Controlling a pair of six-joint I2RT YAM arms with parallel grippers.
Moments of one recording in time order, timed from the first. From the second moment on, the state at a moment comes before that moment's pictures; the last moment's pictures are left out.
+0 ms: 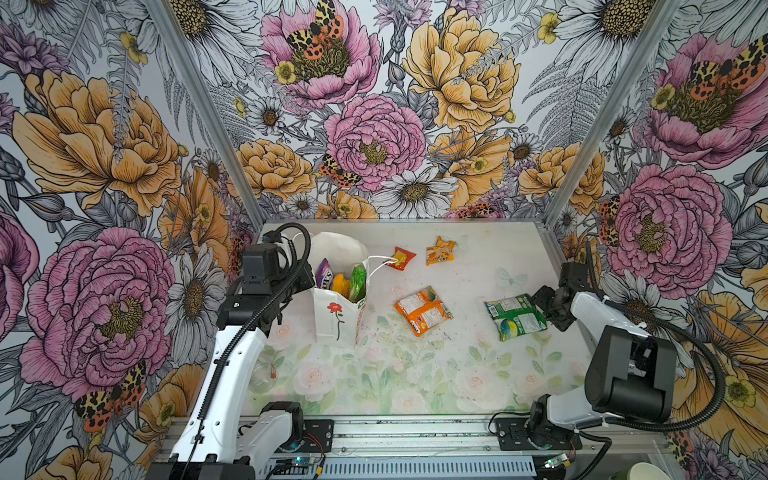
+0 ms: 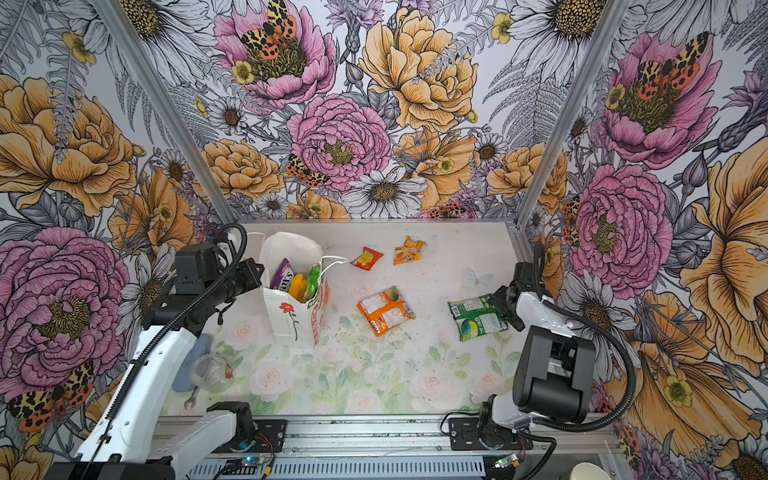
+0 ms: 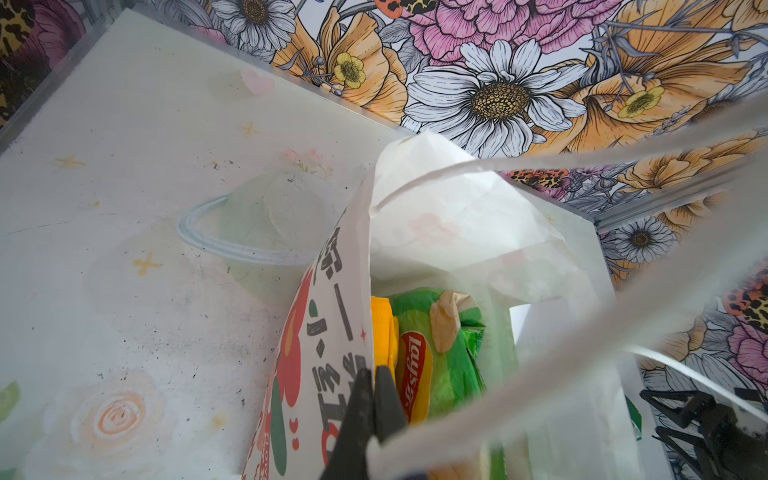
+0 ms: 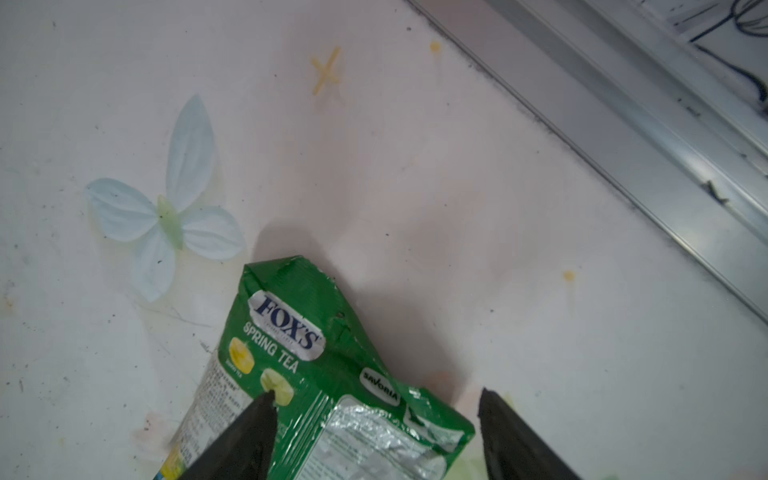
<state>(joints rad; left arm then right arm) -0.04 1.01 1.07 -0.65 0.17 -0.42 -0.33 1.50 0.88 -0.54 -0.02 0.53</state>
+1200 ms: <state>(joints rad) -0.03 1.00 1.07 -0.66 0.16 -0.42 0.01 1.50 0.80 -0.43 -0.23 0.60</state>
